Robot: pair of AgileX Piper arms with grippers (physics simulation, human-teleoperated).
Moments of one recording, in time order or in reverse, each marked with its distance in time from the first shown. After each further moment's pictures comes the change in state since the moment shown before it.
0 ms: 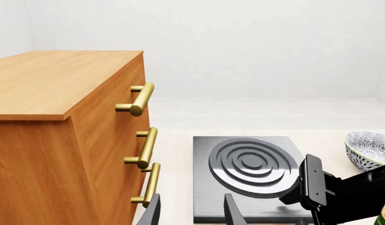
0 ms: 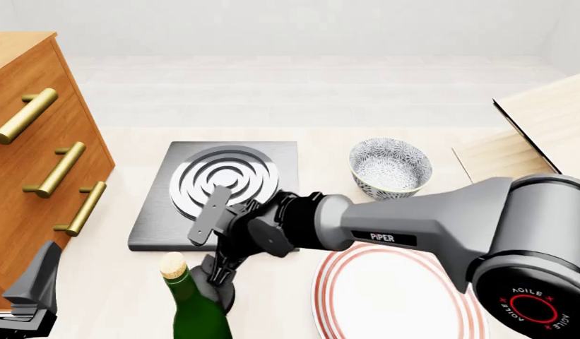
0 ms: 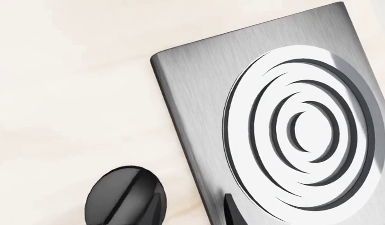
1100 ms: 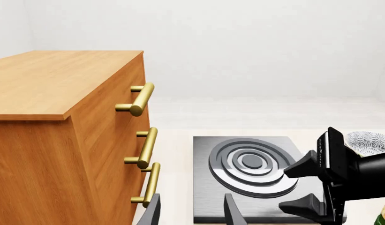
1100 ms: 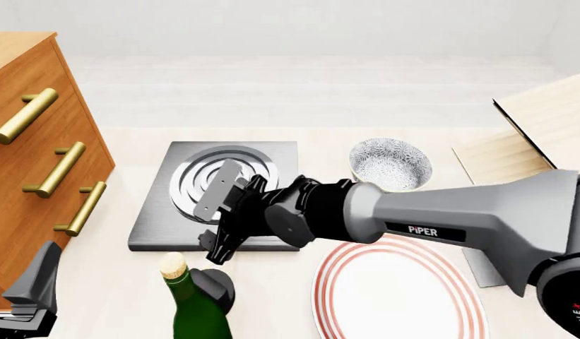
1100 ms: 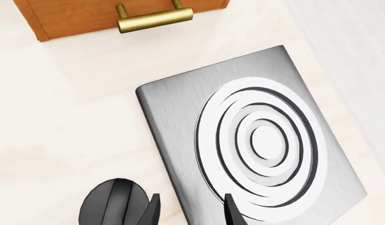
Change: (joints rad) left arm 0.000 0.000 0.000 0.000 0.000; right arm -0.022 -0.117 0.066 -0.134 -0.014
